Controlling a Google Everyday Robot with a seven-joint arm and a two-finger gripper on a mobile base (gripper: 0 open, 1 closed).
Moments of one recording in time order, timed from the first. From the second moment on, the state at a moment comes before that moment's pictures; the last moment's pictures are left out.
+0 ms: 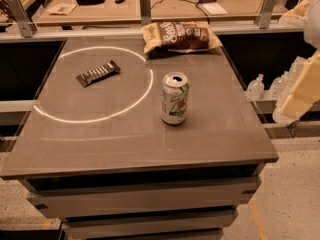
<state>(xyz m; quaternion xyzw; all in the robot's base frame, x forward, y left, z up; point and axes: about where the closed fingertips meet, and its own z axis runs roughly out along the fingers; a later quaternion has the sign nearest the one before) 0.431 -0.201 1.023 -0.60 0.76 -0.08 0.22</state>
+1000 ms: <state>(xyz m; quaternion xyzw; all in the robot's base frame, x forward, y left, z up) 0.422 -0.169 1.056 -0.70 0.66 -0.13 0.25</state>
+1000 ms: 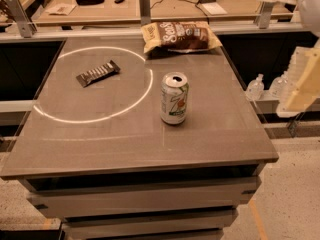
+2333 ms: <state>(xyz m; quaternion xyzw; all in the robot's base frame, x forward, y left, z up) 0.457 -0.028 1.097 -0.80 0.46 -0.13 0.37</state>
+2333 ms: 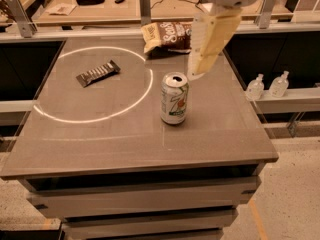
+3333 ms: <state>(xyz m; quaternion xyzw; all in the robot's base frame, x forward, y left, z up) 0.474 0.022 1.103 -0.79 0.41 -0.14 0.43</state>
